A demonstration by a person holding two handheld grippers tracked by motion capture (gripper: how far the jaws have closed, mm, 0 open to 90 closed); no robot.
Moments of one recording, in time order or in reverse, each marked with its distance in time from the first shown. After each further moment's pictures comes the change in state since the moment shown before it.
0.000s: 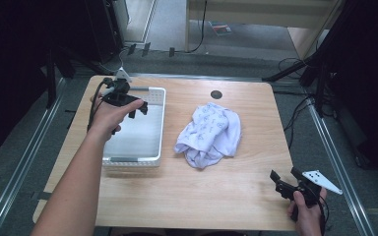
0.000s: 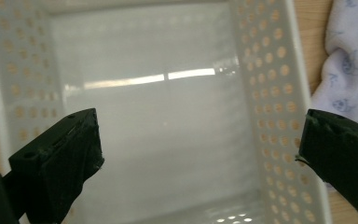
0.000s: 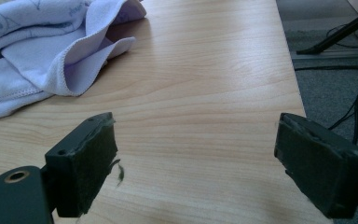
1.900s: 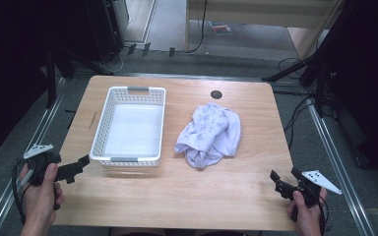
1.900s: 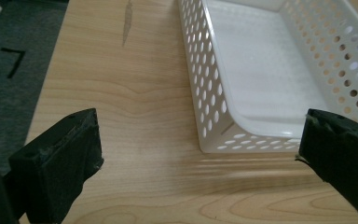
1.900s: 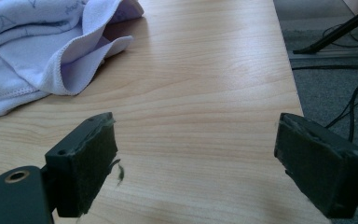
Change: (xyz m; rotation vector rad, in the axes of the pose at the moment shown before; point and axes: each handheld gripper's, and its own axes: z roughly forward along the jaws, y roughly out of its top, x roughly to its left) left arm 0.114 -0.234 -0.032 -0.526 -0.053 -0.120; right arm 0.001 0.000 0.000 0.002 -0.012 -0.002
